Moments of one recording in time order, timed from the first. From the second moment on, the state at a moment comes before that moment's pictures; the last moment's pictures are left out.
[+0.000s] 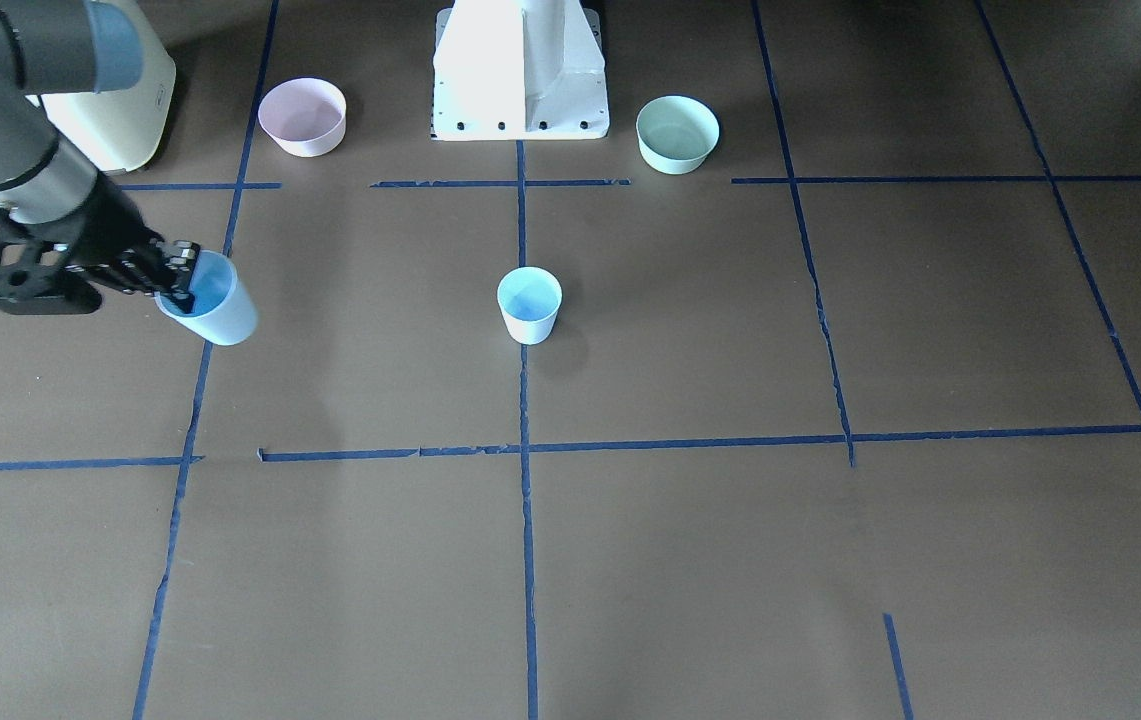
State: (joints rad) left arm -1.65 -1.56 -1.68 -1.42 -2.34 0.25; right arm 0.84 -1.23 1.93 -1.55 2.16 1.13
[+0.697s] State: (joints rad) left arm -1.65 -1.55 -1.68 -1.42 -2.34 0.24; right arm 0.57 -0.77 1.73 -1.67 1.90 1.56
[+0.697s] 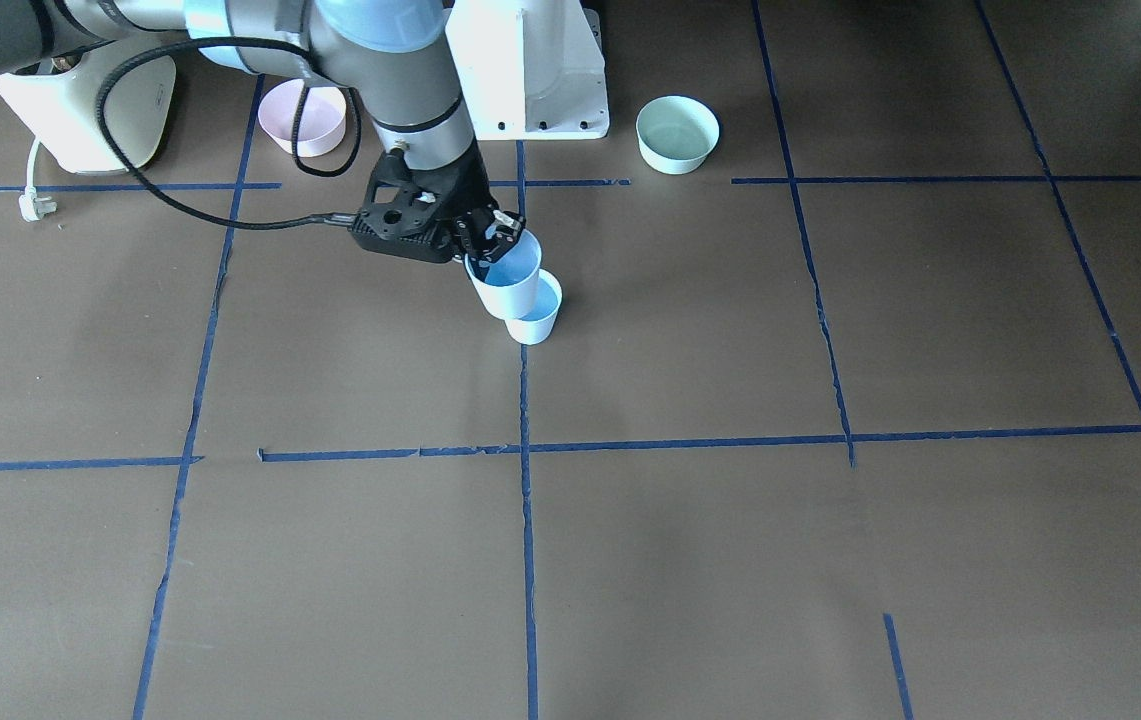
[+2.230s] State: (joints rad) left arm -1.65 -1.53 -1.68 -1.42 -2.34 0.24; right arm 0.50 -0.80 1.76 -1.72 1.84 1.55
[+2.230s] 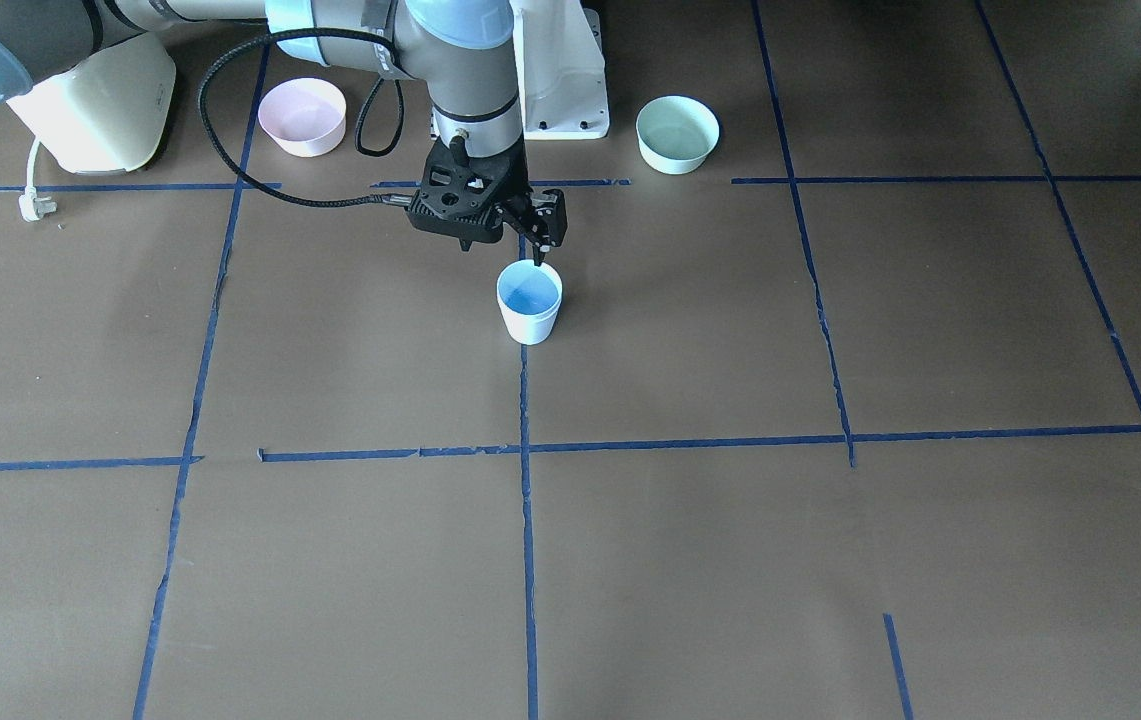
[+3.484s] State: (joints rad) left arm -1.64 -1.54 -1.67 -1.46 -2.31 0.25; right arm 1.29 -1.44 1.80 -1.71 2.31 0.12
